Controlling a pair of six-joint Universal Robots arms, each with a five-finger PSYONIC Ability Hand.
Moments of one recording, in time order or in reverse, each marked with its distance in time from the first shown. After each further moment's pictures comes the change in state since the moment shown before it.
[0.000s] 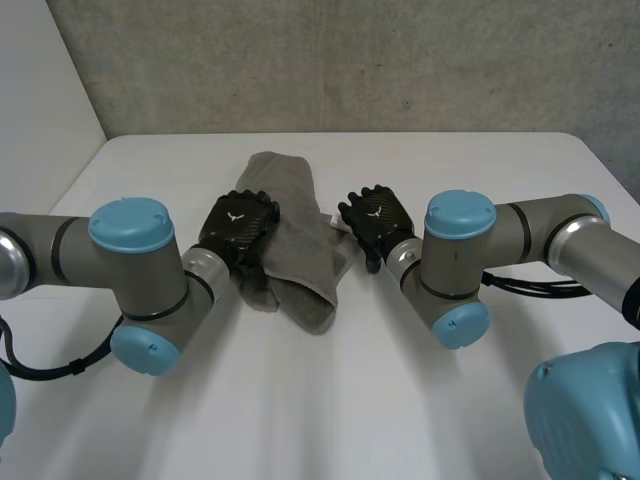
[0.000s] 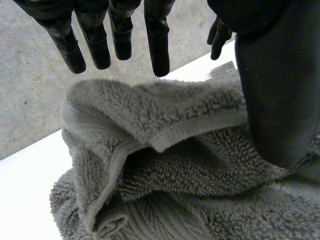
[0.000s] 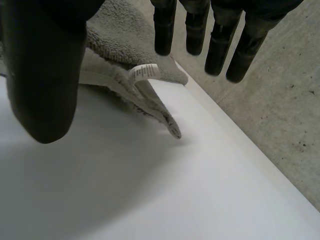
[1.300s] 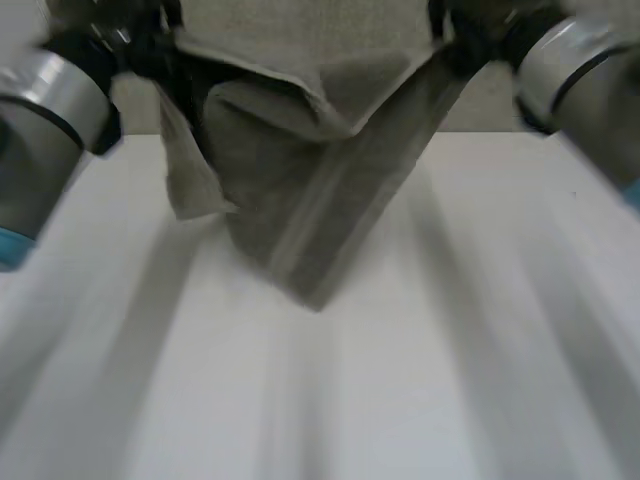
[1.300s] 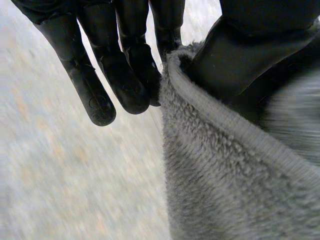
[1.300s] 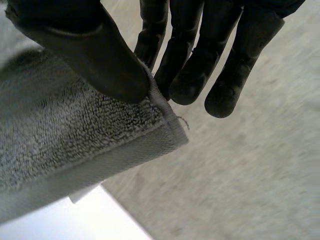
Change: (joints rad) left arm 0.110 0.538 0.104 -0.168 0.008 -0.127; right arm -0.143 -0.659 0.008 0.336 -0.067 0.233; left_hand 1.034 1.090 1.083 1.097 1.081; right_hand 1.021 1.030 1.045 1.034 1.022
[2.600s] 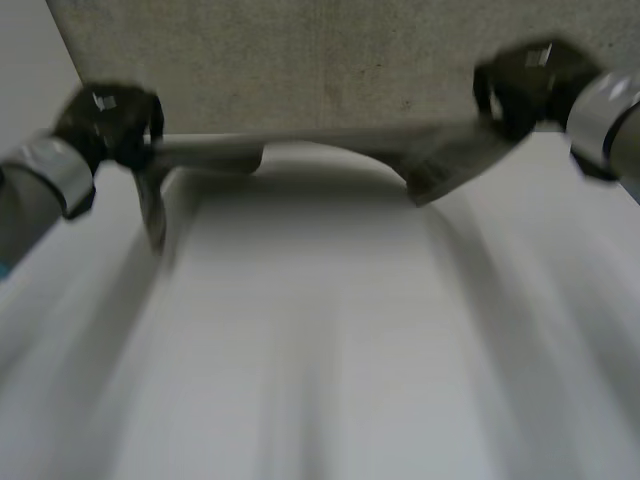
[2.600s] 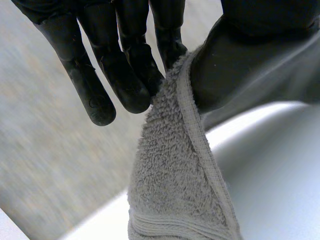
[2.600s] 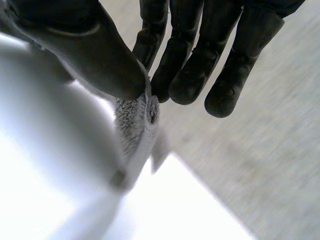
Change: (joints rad) left arm 0.191 -0.135 -0.121 -0.087 0.191 0.219; right arm -0.129 -0.026 0.141 0.204 -0.039 -0.204; left_hand 0.000 0.005 0.007 0.005 0.000; right_hand 0.005 0.005 0.004 0.004 0.001
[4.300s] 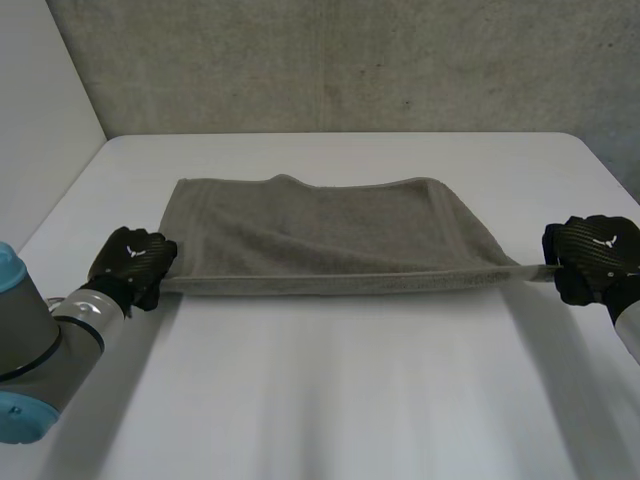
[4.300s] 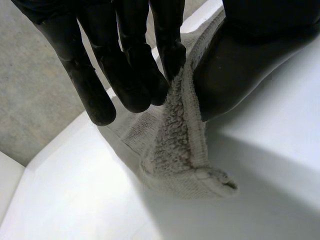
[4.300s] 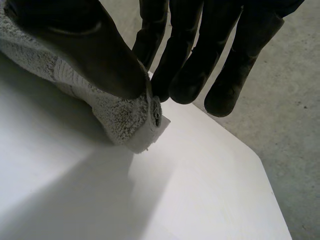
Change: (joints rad) left arm 0.030 -0.049 -0.557 0.402 -0.055 0.244; right arm -0.326 -0.333 1.136 -0.802 -0.109 0.034; left_hand -0.010 -0.003 0.000 -0.005 -0.036; right_hand 0.000 0.004 0.002 0.001 0.007
